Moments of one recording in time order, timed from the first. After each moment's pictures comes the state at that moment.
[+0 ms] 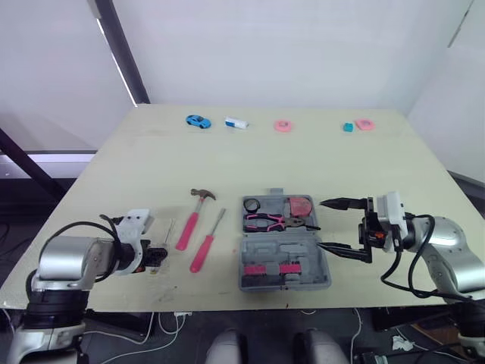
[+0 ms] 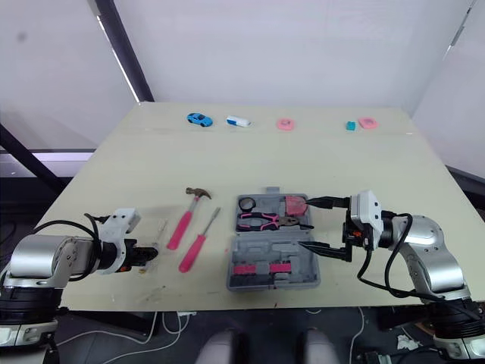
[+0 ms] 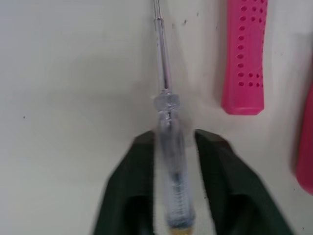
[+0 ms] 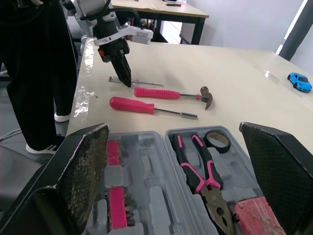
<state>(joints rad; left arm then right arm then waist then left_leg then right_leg) -0.29 0.78 0.21 -0.06 -0.40 1.41 -0.50 -0.26 -0.62 0.00 -0.13 0.48 0.08 1.24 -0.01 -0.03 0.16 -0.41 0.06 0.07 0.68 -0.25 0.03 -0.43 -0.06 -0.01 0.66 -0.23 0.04</state>
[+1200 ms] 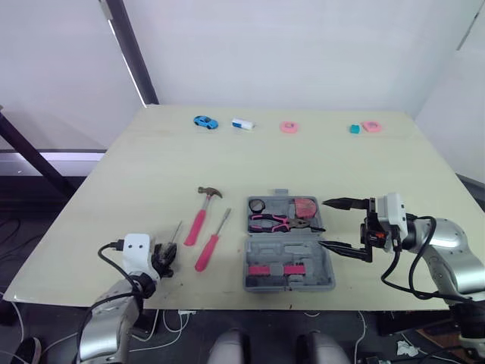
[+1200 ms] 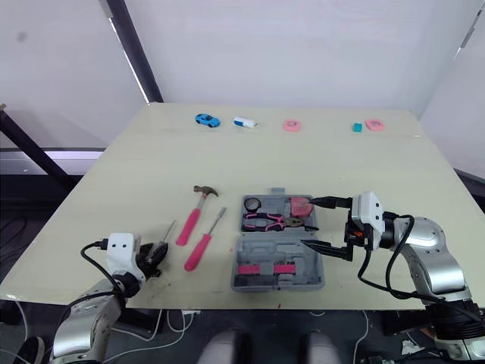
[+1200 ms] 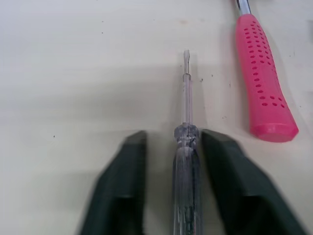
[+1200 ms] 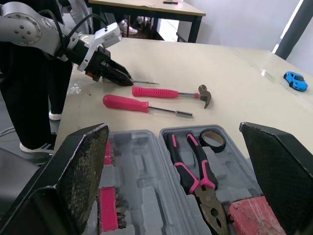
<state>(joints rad) 0.07 0.36 0.30 -0.04 -0.24 0.39 -0.34 -0.25 -0.62 -0.01 -0.12 0.46 0.06 1.21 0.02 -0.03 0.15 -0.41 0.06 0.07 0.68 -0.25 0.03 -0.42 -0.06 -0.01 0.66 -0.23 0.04</state>
